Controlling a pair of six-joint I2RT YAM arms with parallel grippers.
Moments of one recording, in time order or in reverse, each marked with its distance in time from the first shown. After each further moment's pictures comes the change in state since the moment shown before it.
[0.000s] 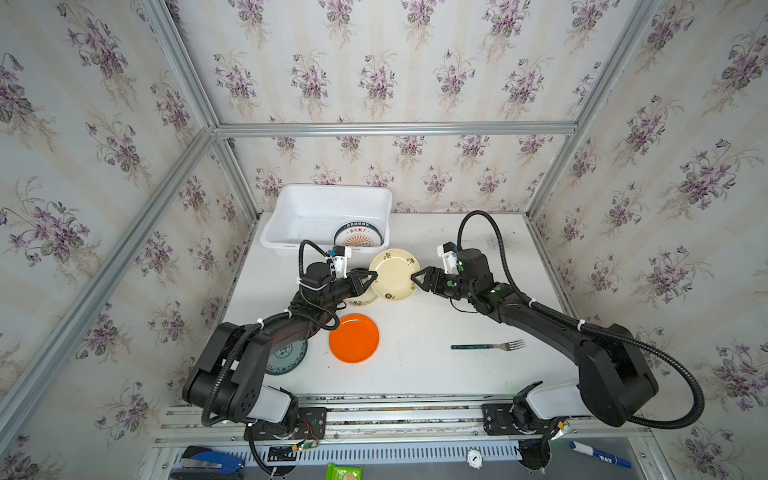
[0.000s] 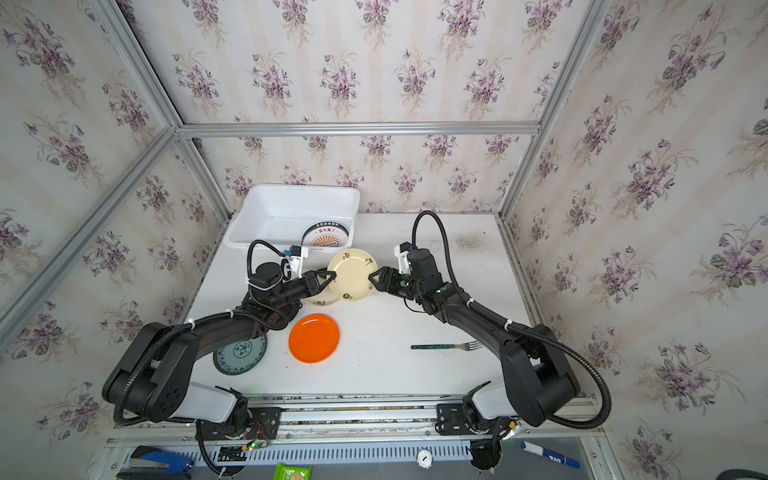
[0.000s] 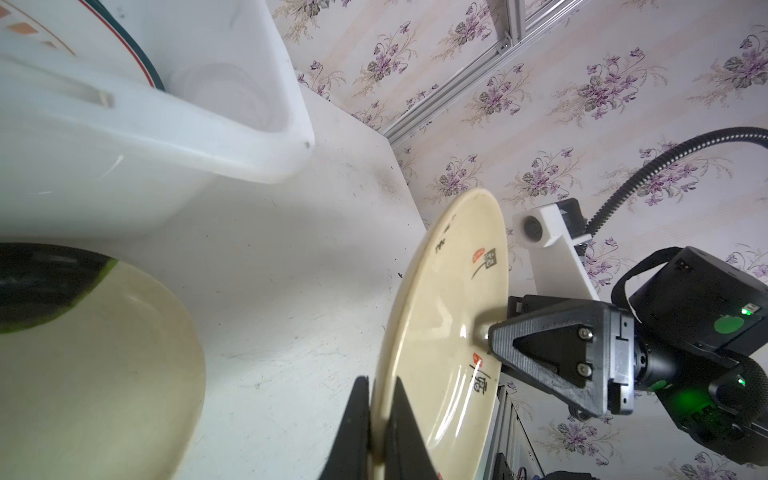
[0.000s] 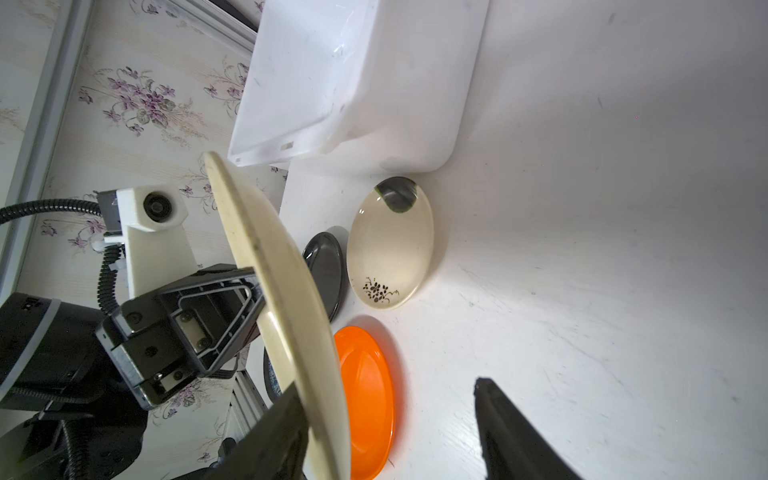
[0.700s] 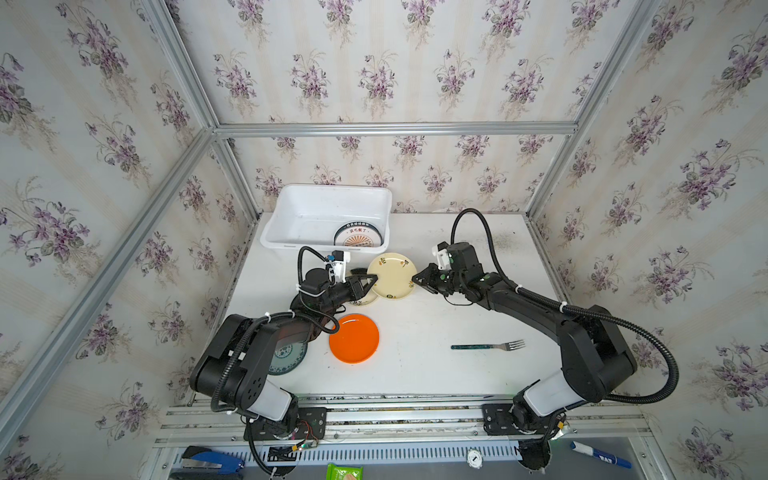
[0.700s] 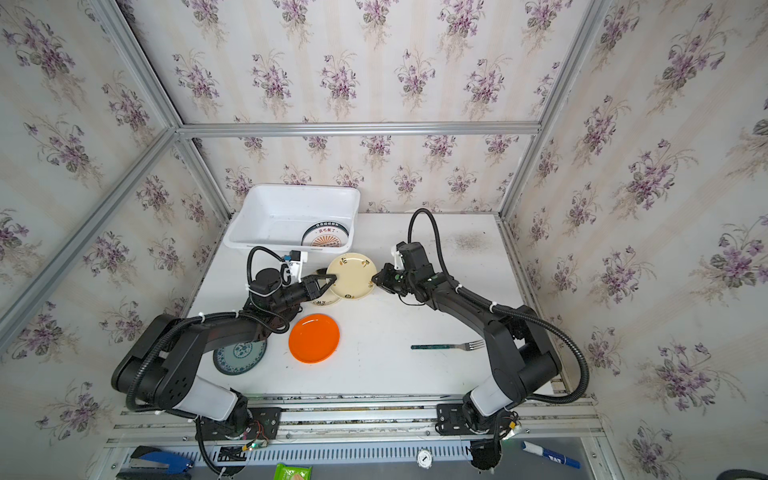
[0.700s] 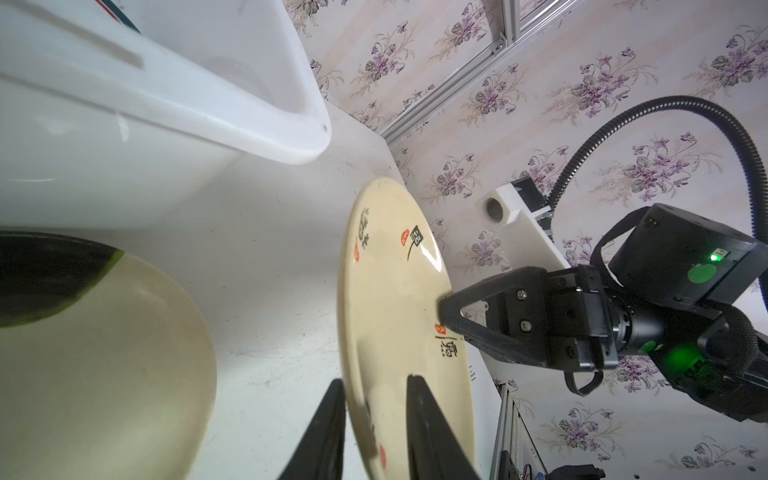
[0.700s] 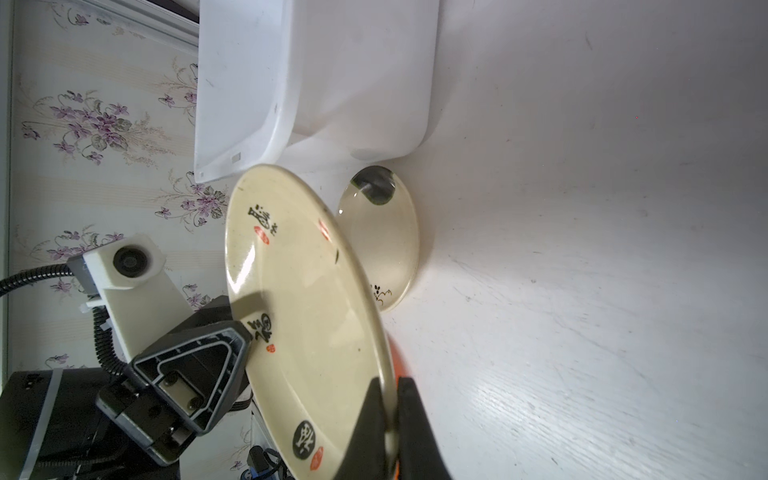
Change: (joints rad) left arm 0.009 0.094 -0.063 0.188 0.039 -0.043; right arm -0.001 0.146 0.132 -0.106 -0.022 0.097
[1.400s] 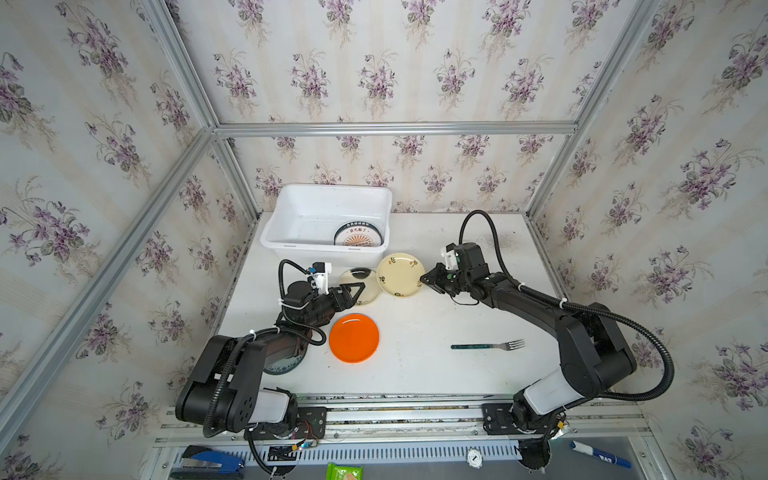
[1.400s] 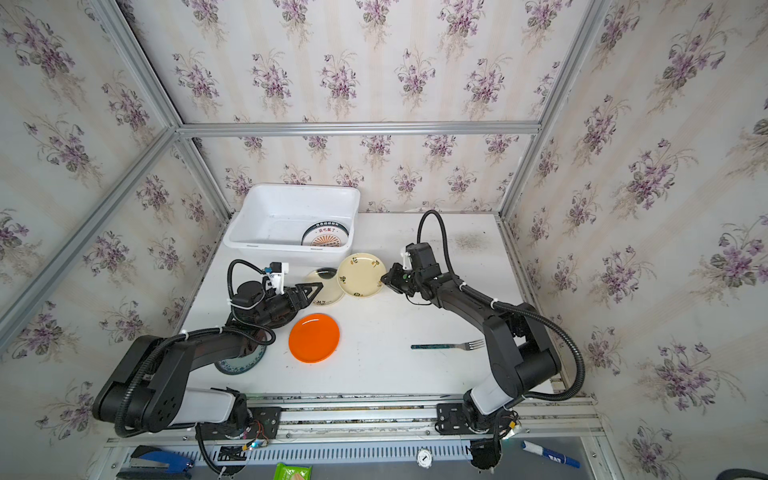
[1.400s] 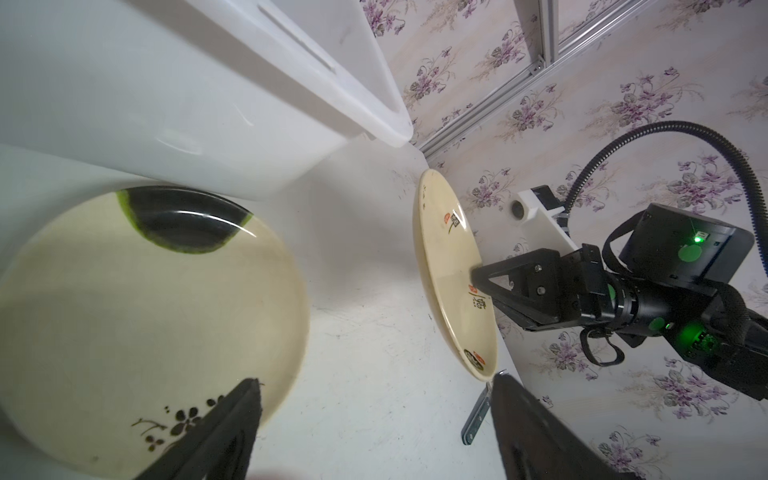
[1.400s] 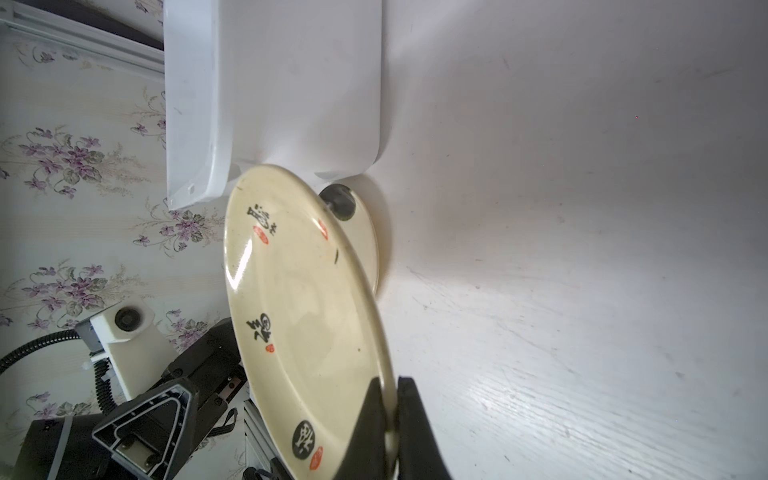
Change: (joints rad) left arm 0.107 -0.137 -0.171 -0.008 0.004 0.068; right arm -0.056 0.023 -0.019 -0.002 -0.008 0.021
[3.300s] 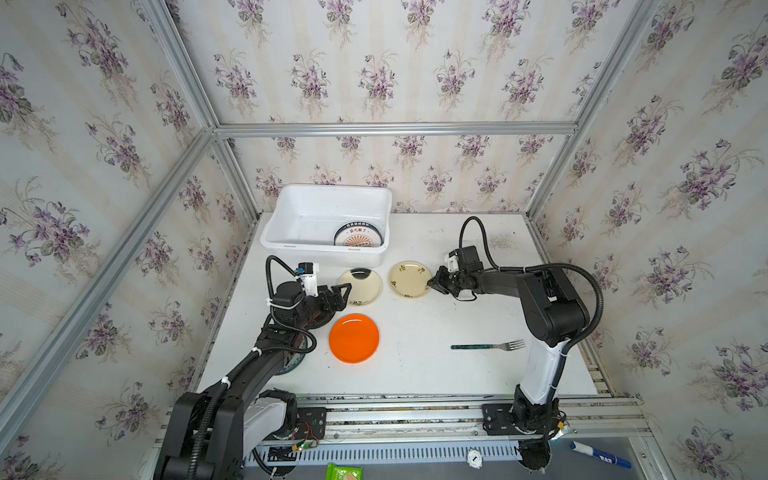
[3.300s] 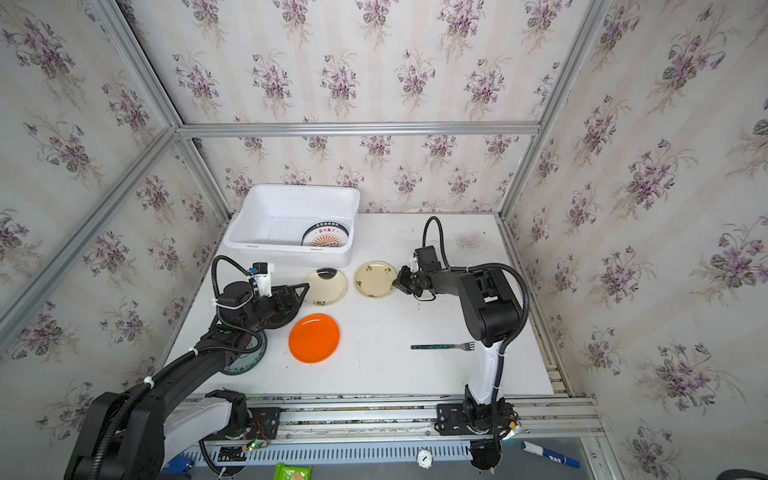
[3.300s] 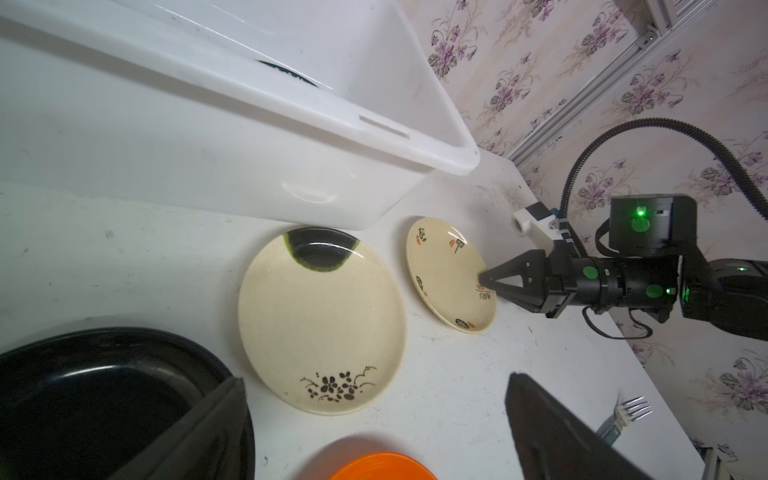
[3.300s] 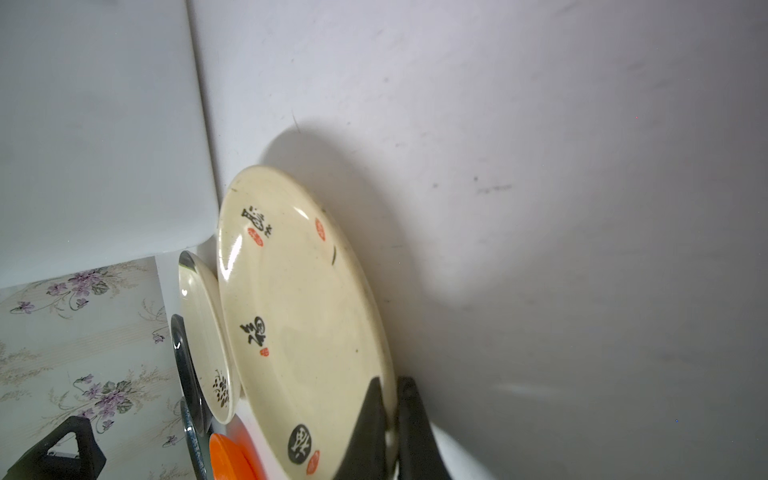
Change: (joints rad) left arm 0.070 -0.312 0.019 -0.462 -0.230 0.313; right arm -0.167 0.369 0.082 0.071 -0.048 -0.109
